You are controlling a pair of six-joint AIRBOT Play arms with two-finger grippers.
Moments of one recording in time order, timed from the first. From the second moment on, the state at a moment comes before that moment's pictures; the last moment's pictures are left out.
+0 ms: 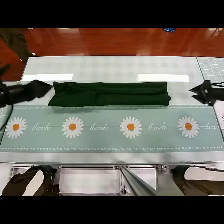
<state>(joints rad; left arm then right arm) 0.21 -0.79 0.80 0.82 -1.01 -1.23 -0.62 -1.52 1.09 -0.76 1.09 1.28</state>
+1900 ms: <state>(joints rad) -0.54 -1.48 1.13 0.69 -0.74 -1.28 -0.38 -0.79 0.91 -0.86 1.29 1.37</state>
